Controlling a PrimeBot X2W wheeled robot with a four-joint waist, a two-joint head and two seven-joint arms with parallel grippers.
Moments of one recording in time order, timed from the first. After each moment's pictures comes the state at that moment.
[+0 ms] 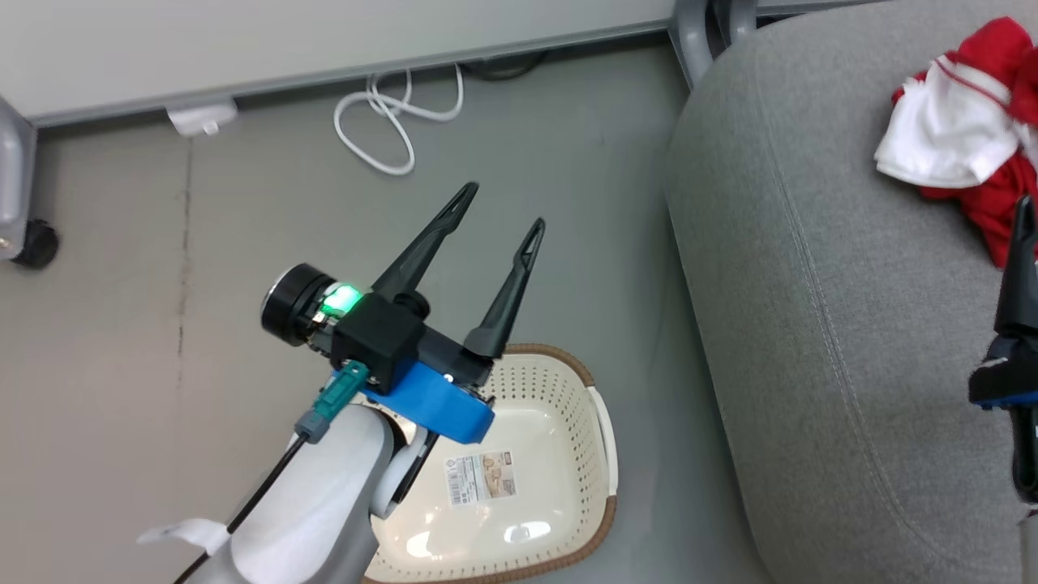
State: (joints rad) left arm -0.54 0.18 -0.62 0.25 -0.29 -0.05 -0.26; right arm -0.37 -0.24 -0.28 0.31 0.14 0.13 -0.26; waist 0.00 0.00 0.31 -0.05
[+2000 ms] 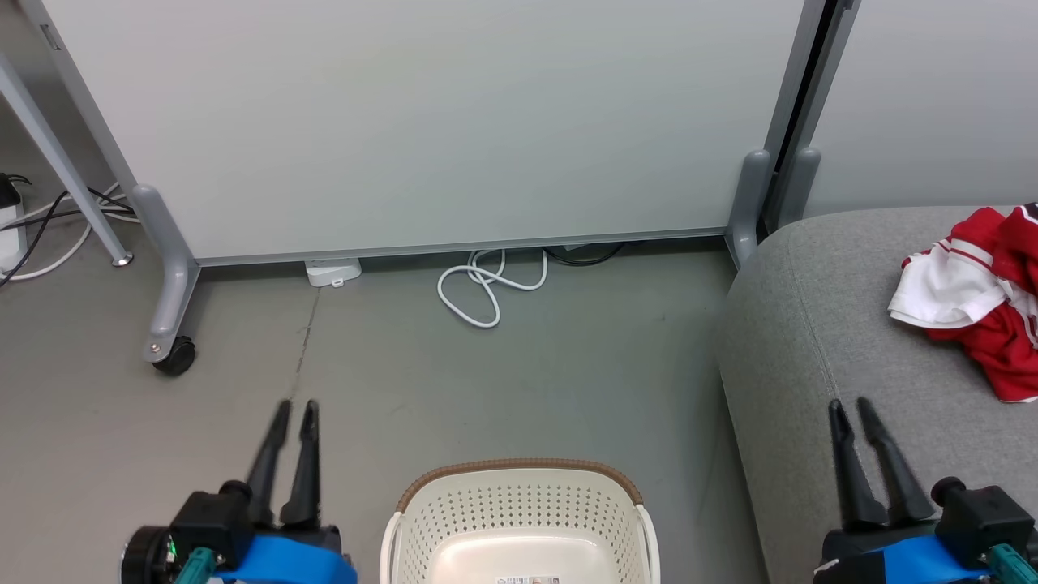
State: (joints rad) left arm -0.02 0.11 -0.10 0.21 -0.17 -0.08 -0.26; right arm 0.03 -0.05 -0.06 0.12 0.11 0.13 -0.26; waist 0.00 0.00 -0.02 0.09
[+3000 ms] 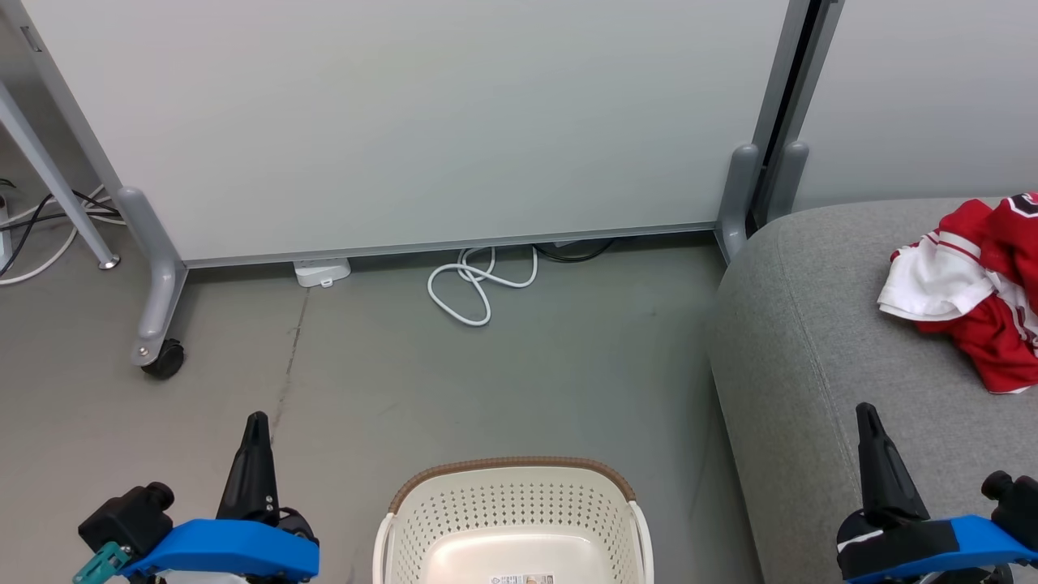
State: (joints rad) left arm -0.01 0.09 -0.04 0.25 -0.64 -0.09 -0.13; right arm 0.01 -0.05 -0.08 0.18 0.60 0.13 -0.14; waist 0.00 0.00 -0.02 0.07
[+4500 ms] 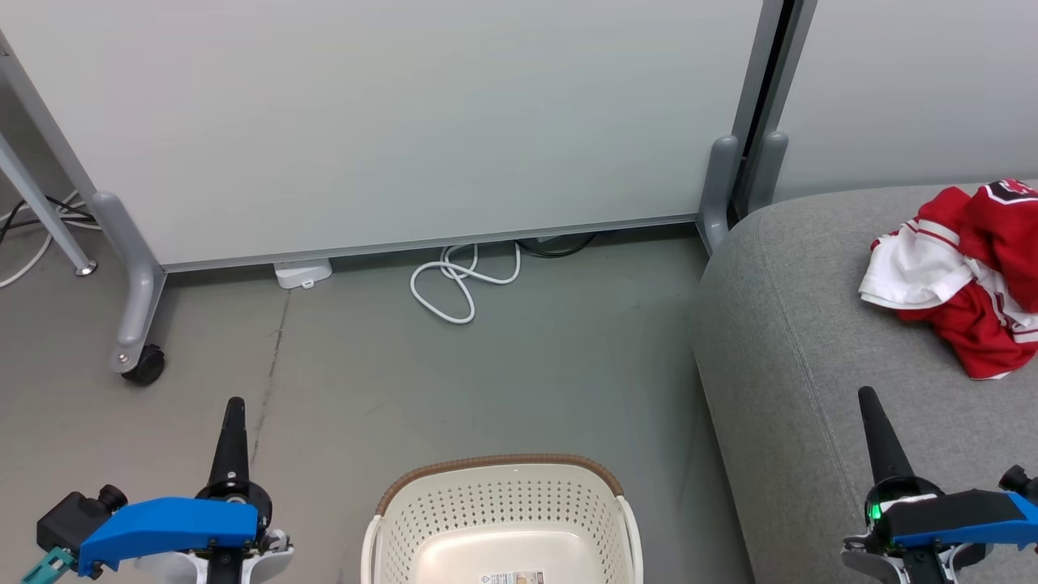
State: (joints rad) left arm -0.06 0.06 0.05 0.25 -1.19 -0.11 0.01; right arm -0.05 -0.05 -0.10 0.22 1.17 0.13 0.00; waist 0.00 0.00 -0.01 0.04
